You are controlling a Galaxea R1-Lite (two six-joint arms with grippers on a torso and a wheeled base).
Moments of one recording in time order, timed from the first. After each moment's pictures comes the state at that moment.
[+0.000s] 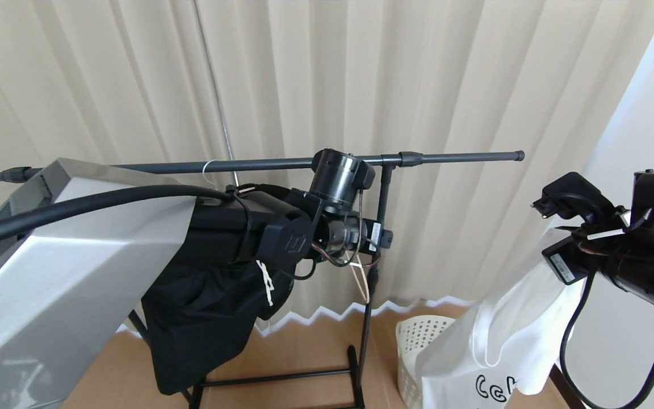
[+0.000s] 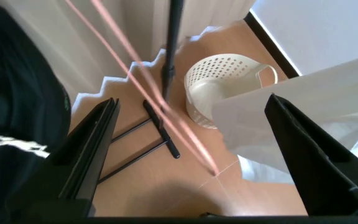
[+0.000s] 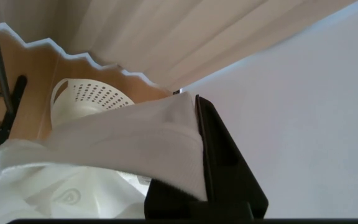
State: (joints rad) left arm -0.71 2.23 -1.70 0.02 0.17 -0.16; right arm 0.22 1.54 -0.71 -0.42 -0.43 -0.47
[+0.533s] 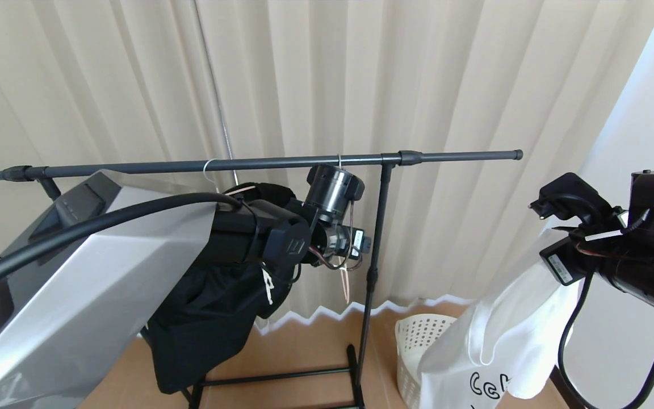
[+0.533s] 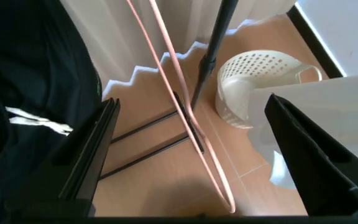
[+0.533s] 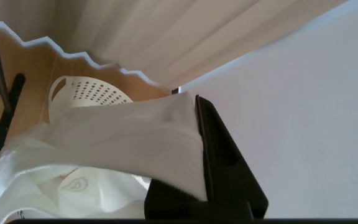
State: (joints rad) left arm -0.67 2.29 -1.72 0.05 0.28 -0.14; right arm 0.22 1.54 -0.70 -0.42 -0.43 -0.48
